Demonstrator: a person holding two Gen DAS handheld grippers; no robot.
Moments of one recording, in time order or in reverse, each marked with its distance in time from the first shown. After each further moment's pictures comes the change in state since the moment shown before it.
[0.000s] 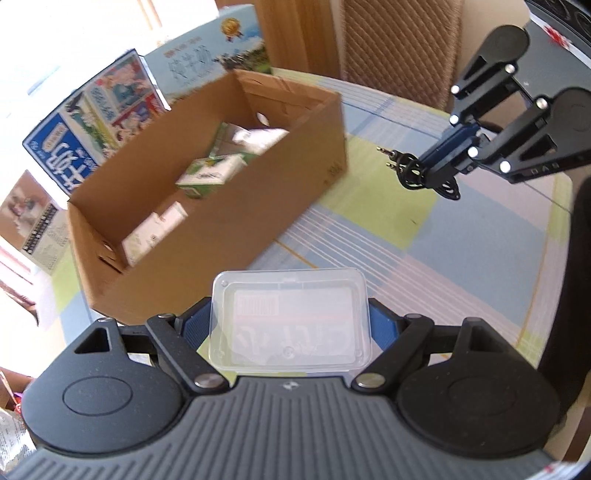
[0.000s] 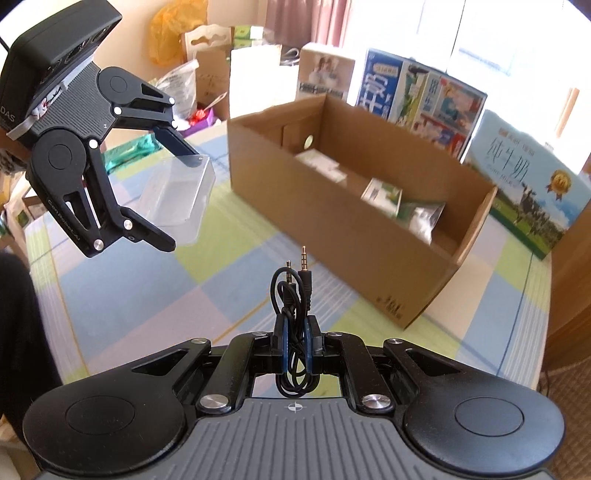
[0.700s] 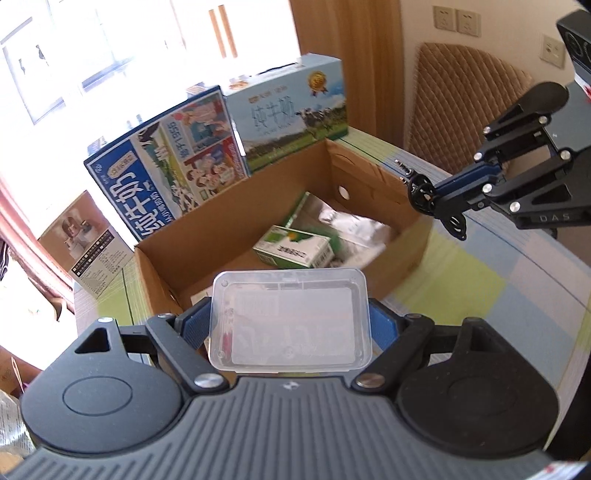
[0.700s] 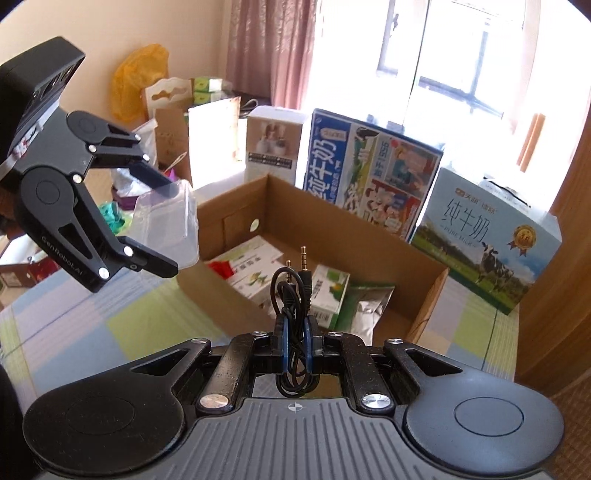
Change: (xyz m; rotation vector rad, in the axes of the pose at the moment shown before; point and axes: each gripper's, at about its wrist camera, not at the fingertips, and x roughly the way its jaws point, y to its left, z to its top) left arm -0.017 0.077 0.065 -0.171 -0.102 0.099; right arm -0.007 -0.054 0.085 0.083 -0.136 -0.077
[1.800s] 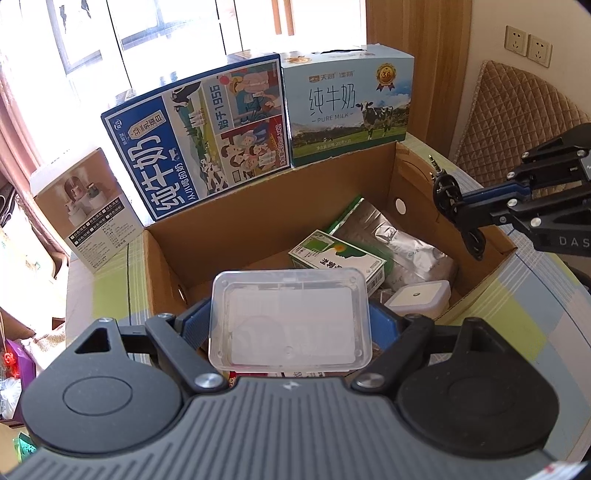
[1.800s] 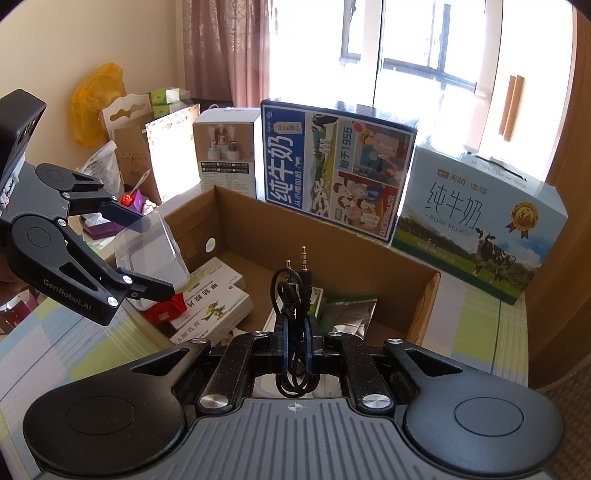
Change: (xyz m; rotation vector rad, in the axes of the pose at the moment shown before) left arm 0.070 0.041 0.013 -0.175 0.042 0.043; right arm 0.064 -0.046 0.019 0.129 0.008 -0.025
